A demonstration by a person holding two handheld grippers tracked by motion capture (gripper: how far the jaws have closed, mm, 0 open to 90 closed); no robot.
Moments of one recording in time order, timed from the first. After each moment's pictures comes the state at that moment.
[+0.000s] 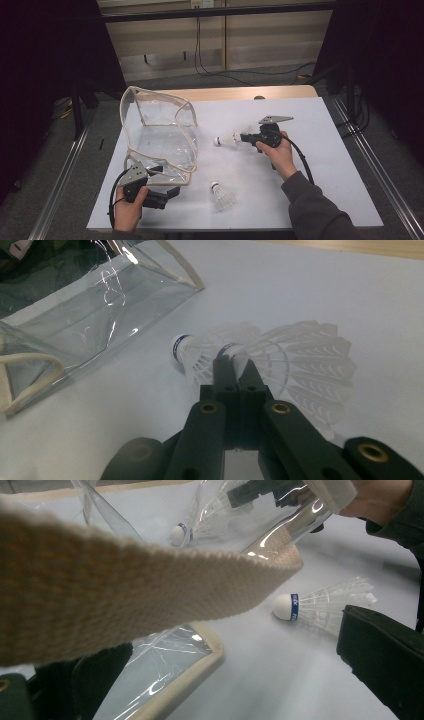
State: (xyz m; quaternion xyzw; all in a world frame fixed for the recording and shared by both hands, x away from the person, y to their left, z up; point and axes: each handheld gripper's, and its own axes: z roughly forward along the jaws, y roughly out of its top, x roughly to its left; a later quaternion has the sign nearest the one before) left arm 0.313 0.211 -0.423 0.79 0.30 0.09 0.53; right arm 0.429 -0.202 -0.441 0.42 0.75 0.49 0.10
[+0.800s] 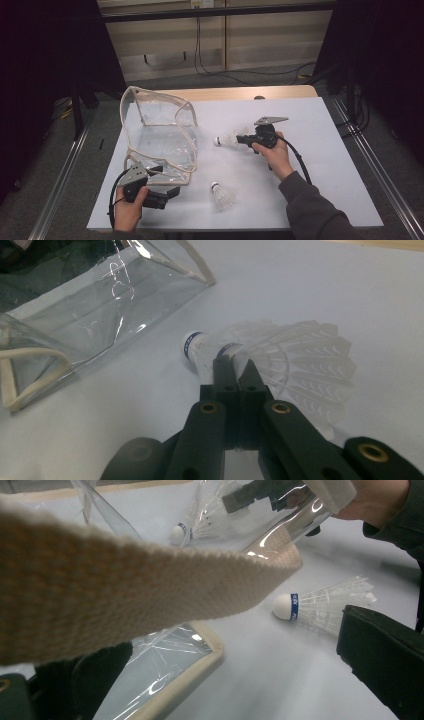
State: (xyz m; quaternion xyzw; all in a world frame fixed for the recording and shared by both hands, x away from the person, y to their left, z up) left arm 0.313 0.211 -0.423 0.79 0.30 0.09 0.53; right arm 0.431 -0.191 -0.445 0.41 0.76 0.49 0.09
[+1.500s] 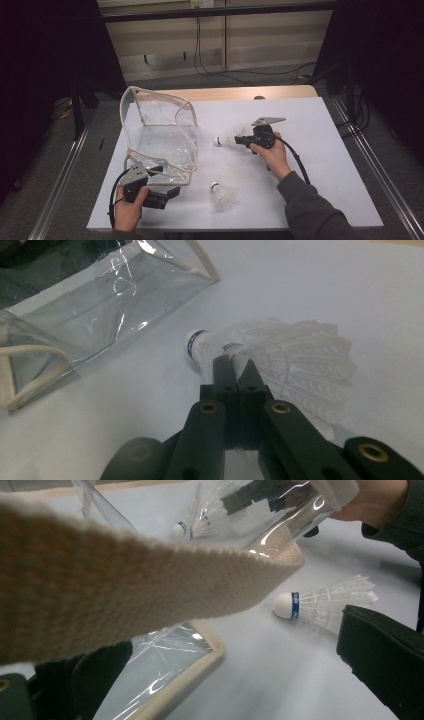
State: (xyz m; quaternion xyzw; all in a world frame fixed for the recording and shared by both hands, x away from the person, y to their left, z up) left arm 0.313 0.210 -0.424 0.79 0.30 0.09 0.53; right arm 0.432 -0.185 -0.448 0.41 0.77 0.49 0.09
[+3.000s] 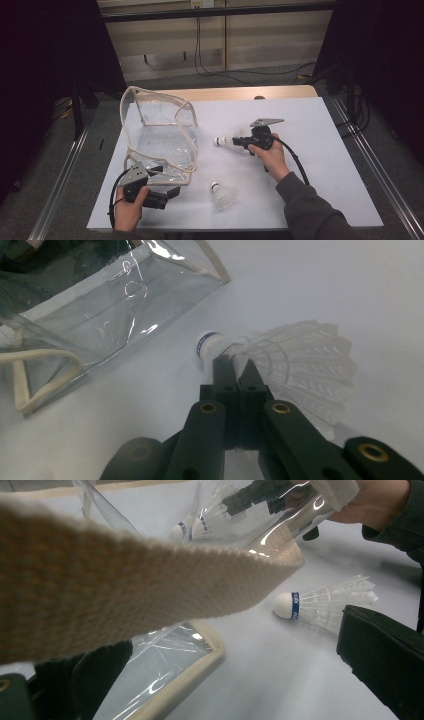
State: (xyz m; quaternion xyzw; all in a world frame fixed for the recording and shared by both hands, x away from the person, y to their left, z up) left arm 0.313 0.210 -0.424 0.79 0.30 0.09 0.53; right arm 0.430 -0.180 -0.450 0.41 0.76 0.50 0.07
